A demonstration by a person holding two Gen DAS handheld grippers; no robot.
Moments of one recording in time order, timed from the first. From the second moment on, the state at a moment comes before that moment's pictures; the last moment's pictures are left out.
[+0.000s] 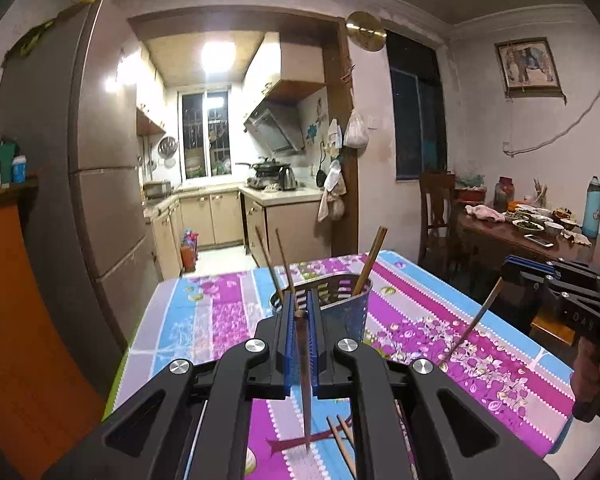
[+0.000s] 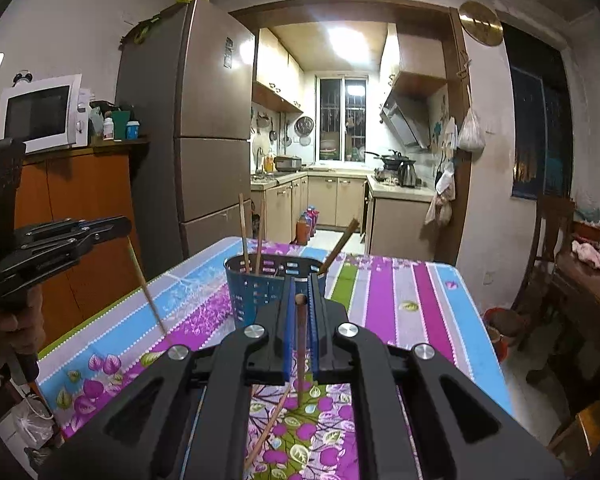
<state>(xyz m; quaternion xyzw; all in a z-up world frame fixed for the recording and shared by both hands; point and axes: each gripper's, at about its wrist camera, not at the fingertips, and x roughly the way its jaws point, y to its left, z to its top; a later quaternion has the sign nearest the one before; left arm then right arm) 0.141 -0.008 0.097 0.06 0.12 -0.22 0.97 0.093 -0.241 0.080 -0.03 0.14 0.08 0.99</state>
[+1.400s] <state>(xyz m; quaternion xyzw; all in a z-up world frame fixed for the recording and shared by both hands) 0.139 -0.072 0.151 0.12 0.06 -0.10 0.99 0.132 -0.222 0.186 -0.01 0.08 0.11 0.99</state>
